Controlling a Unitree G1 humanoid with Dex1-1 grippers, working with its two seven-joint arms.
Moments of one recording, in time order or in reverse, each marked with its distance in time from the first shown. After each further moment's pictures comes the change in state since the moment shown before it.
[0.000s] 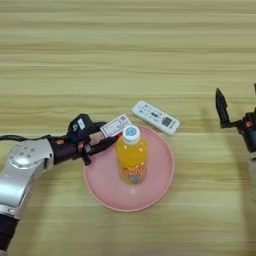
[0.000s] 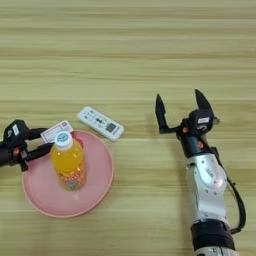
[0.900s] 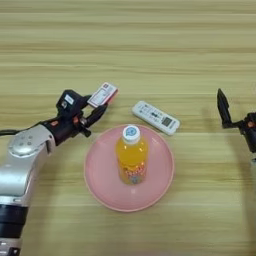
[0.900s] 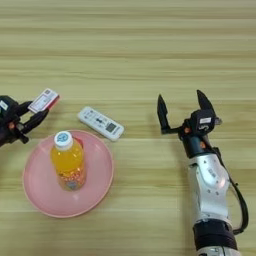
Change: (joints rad) left arm -0.044 -0.107 0.145 -0.097 -0.031 0.125 0.227; right arm -0.002 -0.014 -0.003 0.011 0.005 0.000 0.003
